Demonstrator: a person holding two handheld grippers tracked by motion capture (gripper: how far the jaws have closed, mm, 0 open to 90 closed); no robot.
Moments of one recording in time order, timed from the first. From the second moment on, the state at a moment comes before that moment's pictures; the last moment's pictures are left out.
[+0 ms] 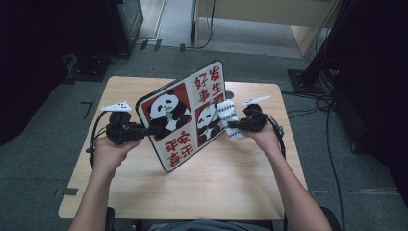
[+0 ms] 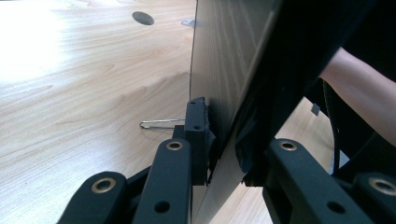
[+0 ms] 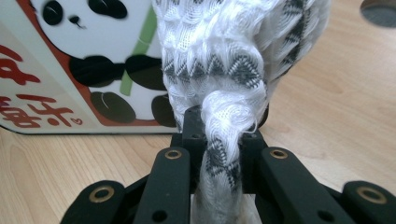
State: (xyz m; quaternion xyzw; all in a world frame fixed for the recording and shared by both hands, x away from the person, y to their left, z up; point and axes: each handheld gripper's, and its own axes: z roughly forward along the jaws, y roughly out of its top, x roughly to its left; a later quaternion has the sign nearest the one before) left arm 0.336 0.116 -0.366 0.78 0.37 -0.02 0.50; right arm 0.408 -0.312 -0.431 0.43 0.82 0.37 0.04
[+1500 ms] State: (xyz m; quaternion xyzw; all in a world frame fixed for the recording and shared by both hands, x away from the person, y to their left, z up) left arm 0.338 0.117 -0.368 0.78 0.37 -0.03 0.50; right arm 0.455 -0.207 -0.203 0.32 0.85 0.40 0.15
